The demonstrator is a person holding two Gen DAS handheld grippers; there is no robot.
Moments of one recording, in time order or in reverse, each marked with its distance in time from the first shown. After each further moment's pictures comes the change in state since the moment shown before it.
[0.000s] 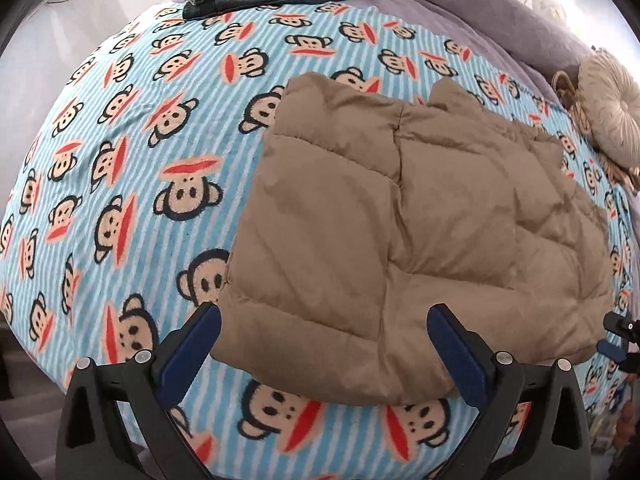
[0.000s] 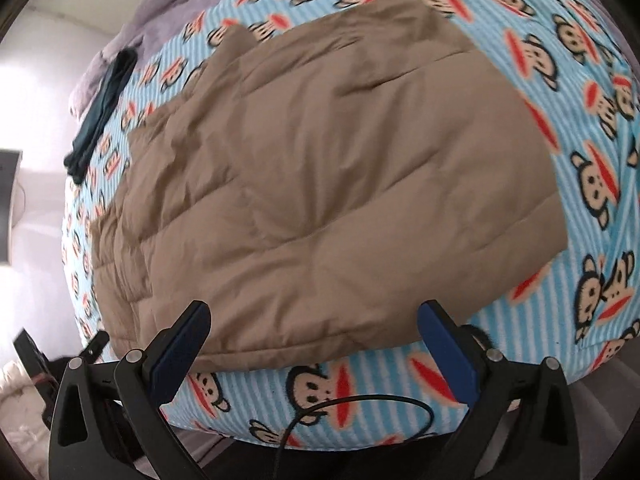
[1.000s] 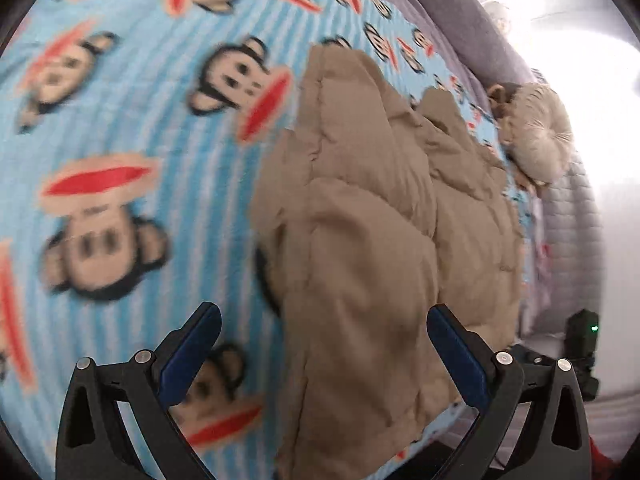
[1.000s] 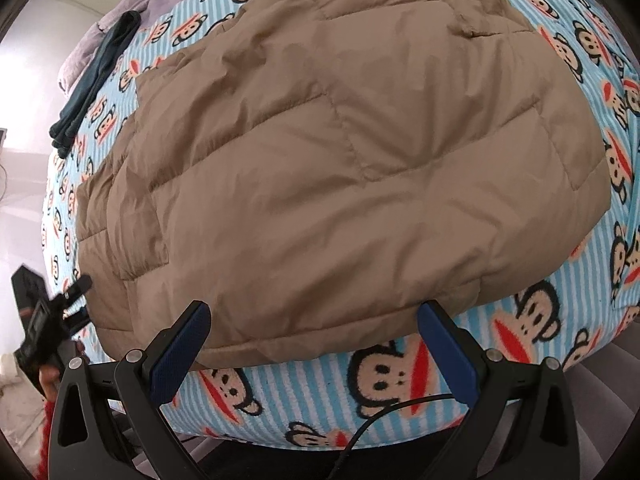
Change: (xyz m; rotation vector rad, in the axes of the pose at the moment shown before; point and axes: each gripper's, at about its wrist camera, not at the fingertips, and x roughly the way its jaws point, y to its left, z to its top) left arm 0.100 0.085 0.072 -0.026 0.219 -0.587; right arm 0.037 0.065 -0.030 -0.008 0.028 -0.086
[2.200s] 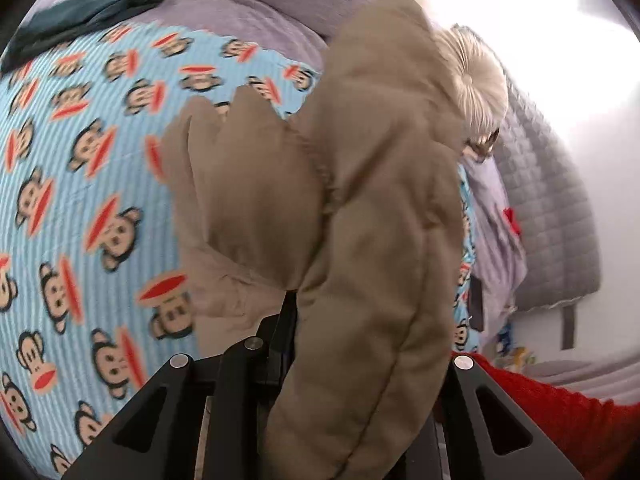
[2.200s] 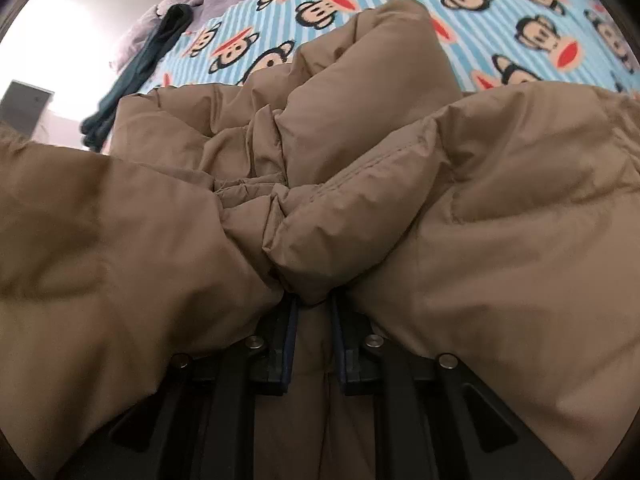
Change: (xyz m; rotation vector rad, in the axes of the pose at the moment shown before) left arm 0.023 -0.332 -0.037 0.233 -0.075 0.077; right arm 0.069 0.019 0.146 -0.221 -0.026 0.206
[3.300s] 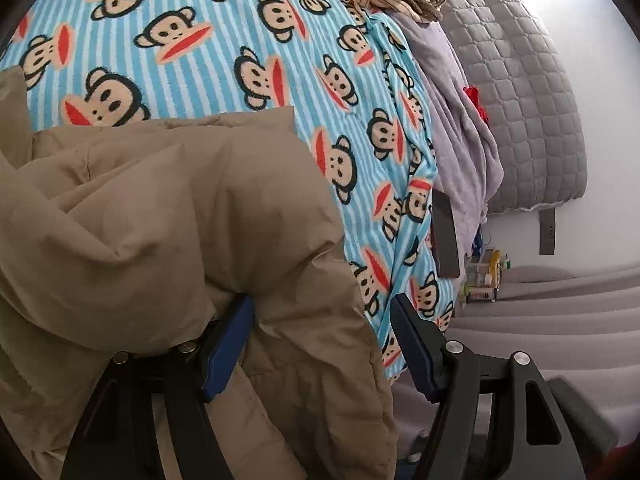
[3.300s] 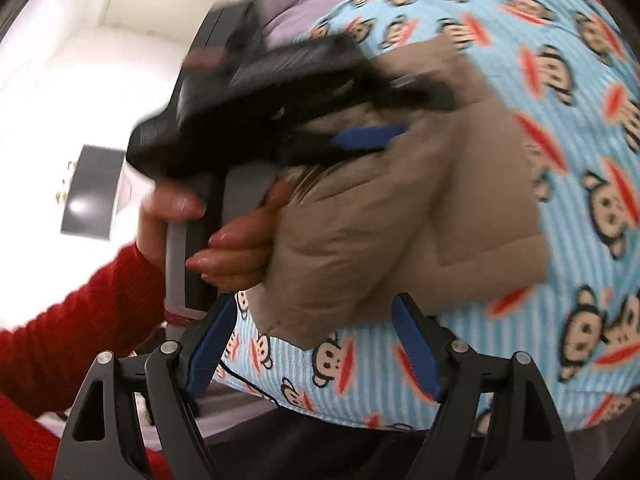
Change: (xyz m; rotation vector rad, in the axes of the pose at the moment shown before) left arm 0.254 -0.131 0.026 0.203 0.420 -0.232; right arm -0.186 -0.107 -0.149 0.121 -0.108 0.296
